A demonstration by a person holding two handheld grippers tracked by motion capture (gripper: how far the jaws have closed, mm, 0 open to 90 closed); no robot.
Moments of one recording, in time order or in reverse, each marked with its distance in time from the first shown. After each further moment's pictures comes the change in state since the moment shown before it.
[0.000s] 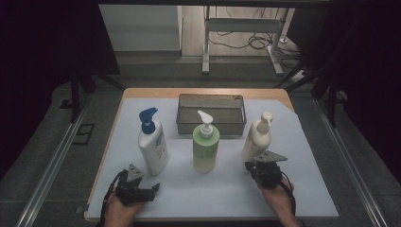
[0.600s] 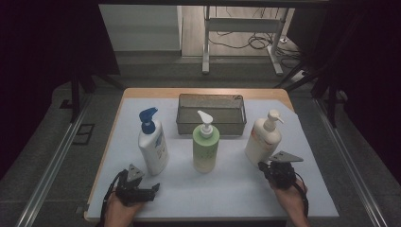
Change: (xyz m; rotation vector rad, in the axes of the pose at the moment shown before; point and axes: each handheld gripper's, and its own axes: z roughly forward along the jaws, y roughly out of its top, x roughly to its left) left arm 0.000 0.000 0.000 0.000 0.000 0.000; right arm -0.033 -0.018 -0.015 0.008 -0.058 0.052
